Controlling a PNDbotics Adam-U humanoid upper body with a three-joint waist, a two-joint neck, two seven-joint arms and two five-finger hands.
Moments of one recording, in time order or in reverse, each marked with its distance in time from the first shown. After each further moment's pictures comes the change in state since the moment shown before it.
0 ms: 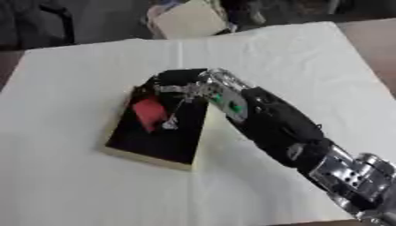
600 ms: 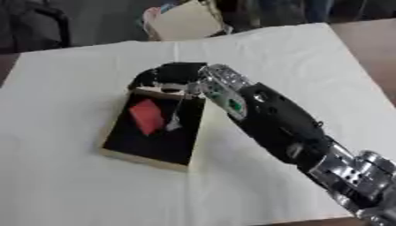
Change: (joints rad) left arm 0.013 0.000 0.000 0.005 0.000 -0.001 0.001; right arm -0.041 -0.051 -0.013 -0.073 0.021 -0.028 -0.068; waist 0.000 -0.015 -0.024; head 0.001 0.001
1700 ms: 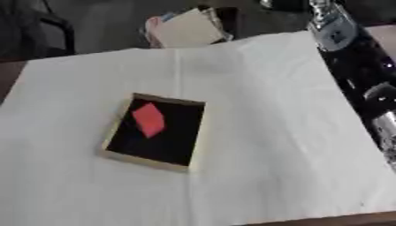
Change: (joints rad) left arm 0.051 0.028 0.000 0.014 0.006 0.008 0.008; right arm -0.103 -0.240 -0.478 0.579 -0.455 0.423 -0.548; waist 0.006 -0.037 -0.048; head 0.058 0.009
